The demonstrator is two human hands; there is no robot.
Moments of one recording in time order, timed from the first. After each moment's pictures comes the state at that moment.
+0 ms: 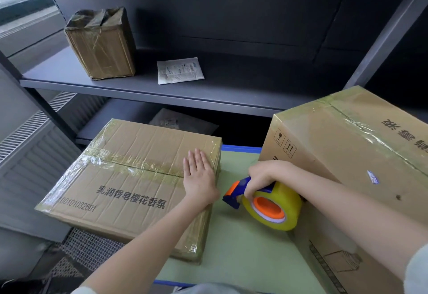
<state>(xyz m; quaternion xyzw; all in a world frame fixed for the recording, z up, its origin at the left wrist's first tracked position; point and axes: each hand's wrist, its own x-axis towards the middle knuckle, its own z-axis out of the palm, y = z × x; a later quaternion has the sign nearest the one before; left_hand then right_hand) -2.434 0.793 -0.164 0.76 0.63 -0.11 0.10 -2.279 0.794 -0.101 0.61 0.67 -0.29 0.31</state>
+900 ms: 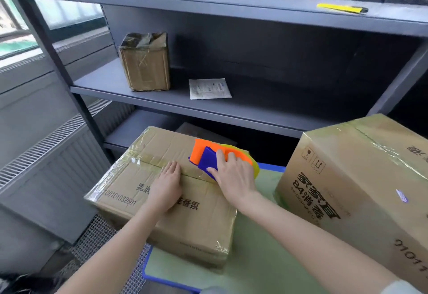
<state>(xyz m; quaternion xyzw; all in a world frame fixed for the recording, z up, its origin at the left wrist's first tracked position) -2.593 0.809 -0.168 0.76 0.64 0.05 0.12 -2.417 0.779 -0.105 0.65 0.73 0.16 -0.13</state>
